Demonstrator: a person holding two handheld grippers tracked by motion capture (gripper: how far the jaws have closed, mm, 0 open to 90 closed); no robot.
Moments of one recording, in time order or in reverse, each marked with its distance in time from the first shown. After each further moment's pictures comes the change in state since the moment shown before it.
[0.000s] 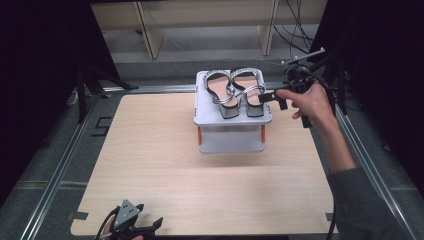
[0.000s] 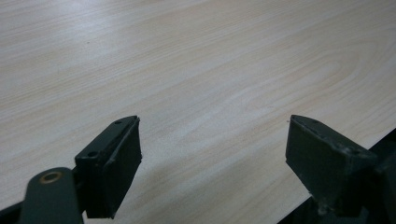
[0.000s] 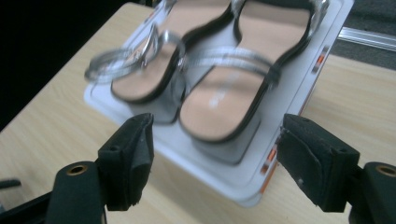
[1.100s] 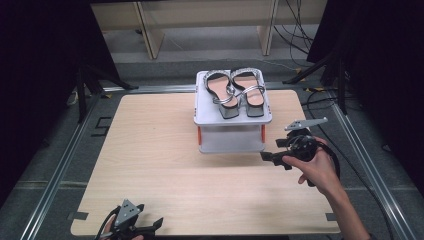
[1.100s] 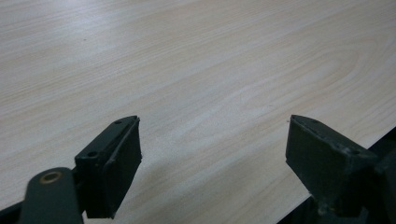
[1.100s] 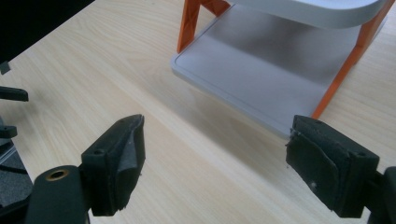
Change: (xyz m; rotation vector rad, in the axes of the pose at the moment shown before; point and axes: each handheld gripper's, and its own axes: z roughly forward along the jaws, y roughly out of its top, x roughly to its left) left arm -0.001 -0.001 0.000 0.017 -0.002 -0.022; right arm 0.013 -0.143 0.022 -0.053 0.084 -0.159
